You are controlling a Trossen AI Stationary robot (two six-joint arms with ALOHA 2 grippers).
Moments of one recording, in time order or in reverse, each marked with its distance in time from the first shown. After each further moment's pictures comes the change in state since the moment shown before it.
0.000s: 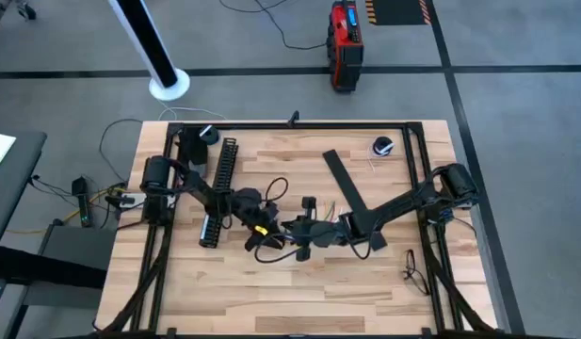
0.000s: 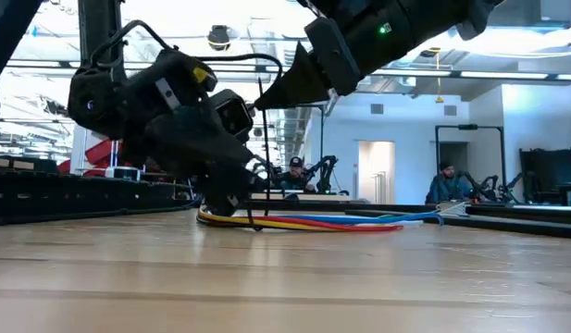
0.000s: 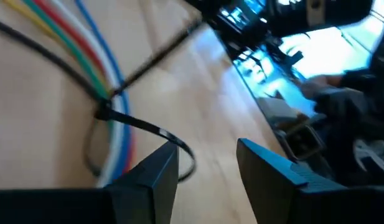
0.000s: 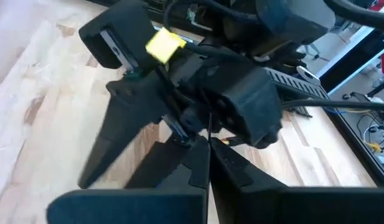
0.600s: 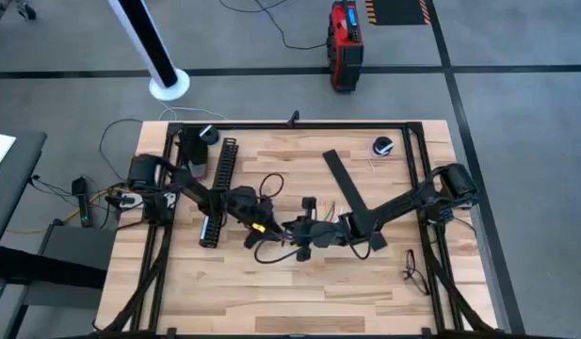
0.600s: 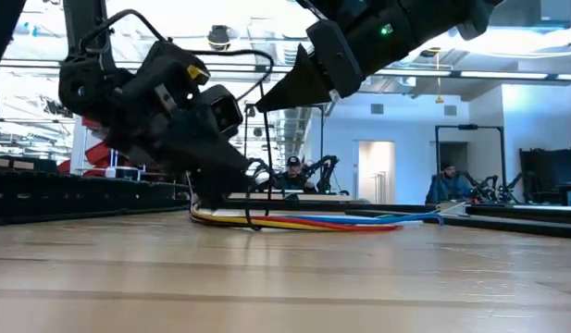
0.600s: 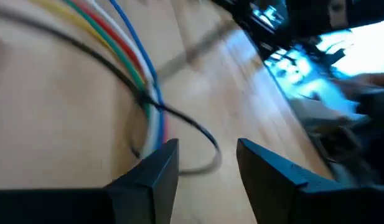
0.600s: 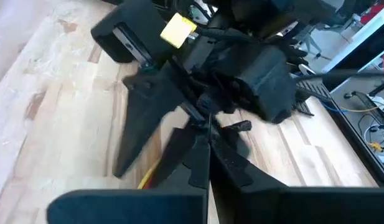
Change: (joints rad) left arm 0.005 -0.134 -0.049 -0.118 -0.169 0.131; right arm 0.000 0.000 0.000 -0.006 -0.004 0.000
